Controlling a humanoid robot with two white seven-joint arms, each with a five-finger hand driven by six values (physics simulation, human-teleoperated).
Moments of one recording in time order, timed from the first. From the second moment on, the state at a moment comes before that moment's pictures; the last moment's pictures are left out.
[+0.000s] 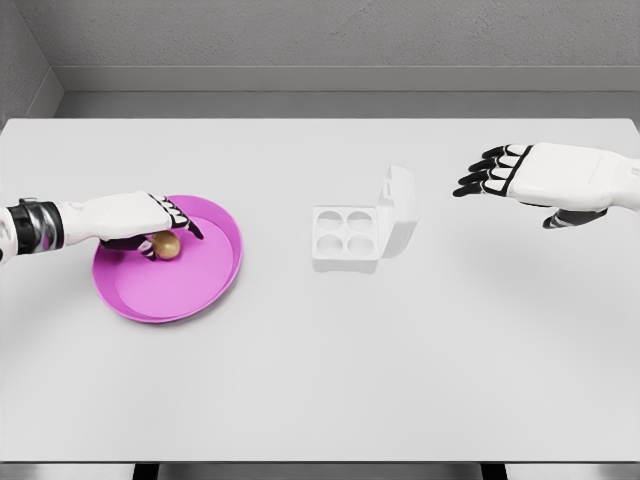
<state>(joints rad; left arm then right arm) -0.71 0.82 -0.86 -1.23 -0.40 -0.61 -0.39 -0.60 -1.02 0.50 -1.68 0.33 -0.61 0.61</state>
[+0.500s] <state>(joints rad) -0.71 0.83 -0.87 -1.24 -0.42 -0.61 -0.38 -0.61 -1.02 0.50 -1.68 0.33 -0.61 0.61</state>
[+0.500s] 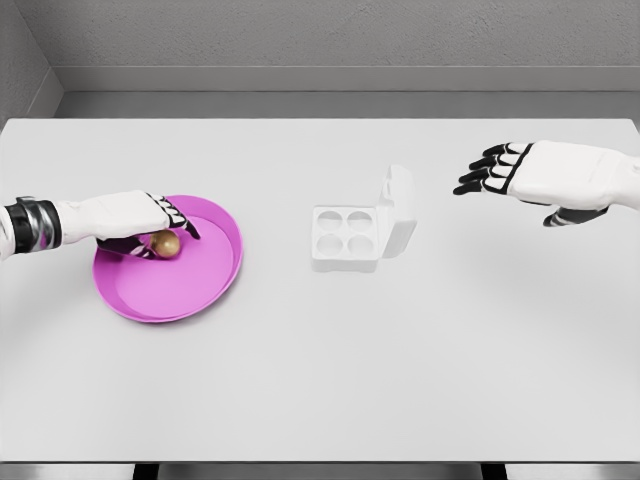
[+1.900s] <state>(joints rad) -0.75 0.85 -0.87 -1.33 -0.42 -0.61 -0.39 -0.62 -1.02 0.50 -1.68 0.33 -0.61 0.61</state>
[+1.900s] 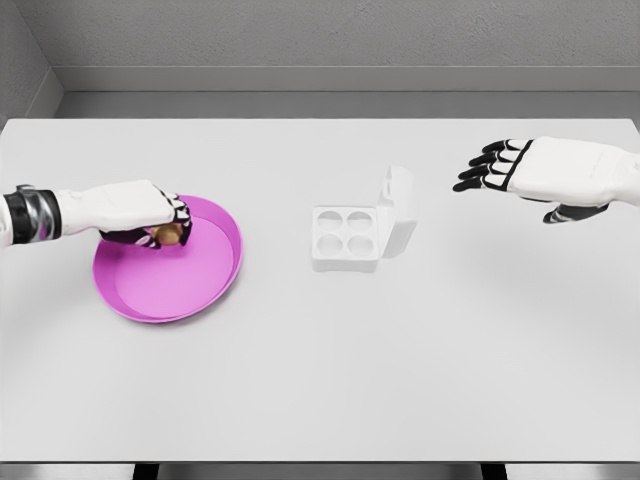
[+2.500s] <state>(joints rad) -0.83 0.66 -0.88 -1.40 -0.42 -0.61 -0.43 -0.62 -1.02 0.50 -1.68 0.33 -0.61 0.61</state>
